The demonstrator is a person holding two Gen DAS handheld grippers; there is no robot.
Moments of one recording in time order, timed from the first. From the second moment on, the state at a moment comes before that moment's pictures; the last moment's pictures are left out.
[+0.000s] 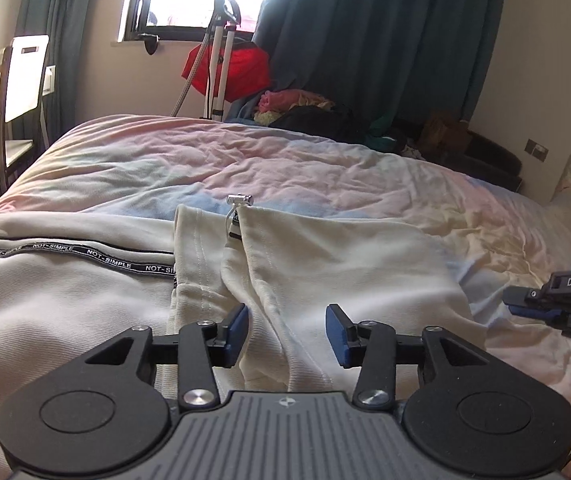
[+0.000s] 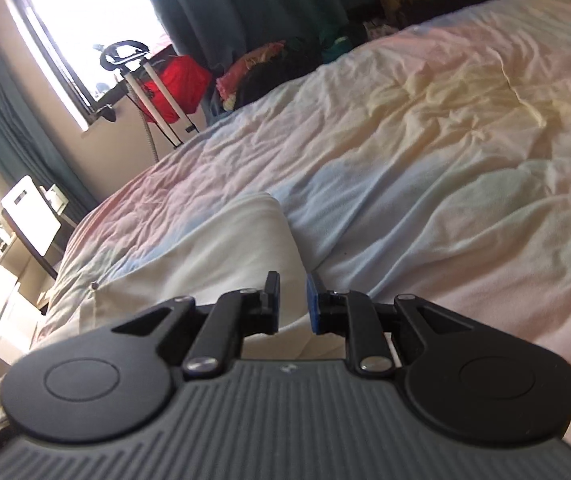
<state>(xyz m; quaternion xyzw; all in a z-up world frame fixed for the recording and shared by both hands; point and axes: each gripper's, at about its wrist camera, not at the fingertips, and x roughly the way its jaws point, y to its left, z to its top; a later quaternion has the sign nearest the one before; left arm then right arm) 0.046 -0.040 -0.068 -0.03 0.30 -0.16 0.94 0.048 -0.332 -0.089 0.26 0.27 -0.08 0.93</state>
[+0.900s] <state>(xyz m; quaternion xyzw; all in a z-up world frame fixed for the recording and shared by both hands) 0.013 0.198 -0.089 -0.40 0.45 0.07 0.79 0.012 -0.263 -0.046 0.13 0.21 0.05 0.97</state>
